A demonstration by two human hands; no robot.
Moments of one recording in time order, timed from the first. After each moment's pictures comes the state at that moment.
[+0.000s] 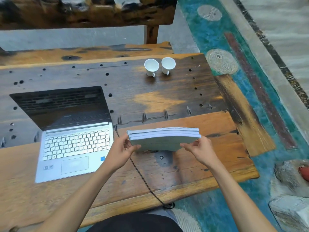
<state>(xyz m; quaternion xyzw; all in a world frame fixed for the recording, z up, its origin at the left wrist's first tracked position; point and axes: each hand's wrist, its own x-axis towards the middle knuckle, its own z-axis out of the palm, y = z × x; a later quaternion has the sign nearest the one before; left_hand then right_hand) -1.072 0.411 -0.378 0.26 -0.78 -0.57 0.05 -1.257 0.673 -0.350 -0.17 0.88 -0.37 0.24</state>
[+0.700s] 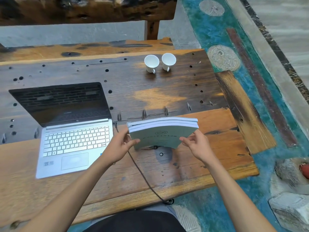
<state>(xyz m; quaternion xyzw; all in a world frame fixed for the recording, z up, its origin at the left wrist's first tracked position) -1.075 0.400 -0.379 0.23 -0.82 -0.53 -0.01 -1.257 0.664 -0.364 -0.15 0.87 -0.40 0.27</state>
